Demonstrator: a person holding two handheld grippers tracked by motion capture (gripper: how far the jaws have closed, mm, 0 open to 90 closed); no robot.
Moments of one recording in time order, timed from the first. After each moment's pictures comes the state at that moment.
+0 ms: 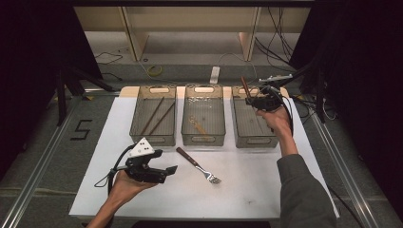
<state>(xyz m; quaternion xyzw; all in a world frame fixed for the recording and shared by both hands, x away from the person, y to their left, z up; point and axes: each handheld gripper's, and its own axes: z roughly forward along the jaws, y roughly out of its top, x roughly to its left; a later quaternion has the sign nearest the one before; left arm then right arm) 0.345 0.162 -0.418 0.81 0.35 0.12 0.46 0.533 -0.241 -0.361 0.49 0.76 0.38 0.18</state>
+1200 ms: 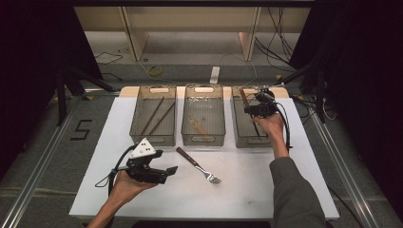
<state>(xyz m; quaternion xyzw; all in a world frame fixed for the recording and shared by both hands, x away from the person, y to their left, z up) 0.344 0.160 -0.420 0.81 0.34 0.13 0.45 0.548 -0.238 -0.404 0.54 0.75 0.34 0.15</state>
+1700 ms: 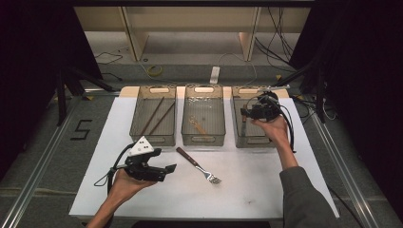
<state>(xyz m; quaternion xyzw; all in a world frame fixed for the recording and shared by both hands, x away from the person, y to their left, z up) 0.349 0.163 -0.418 0.81 0.35 0.13 0.45 0.509 -0.237 -0.382 0.49 0.77 0.38 0.16</state>
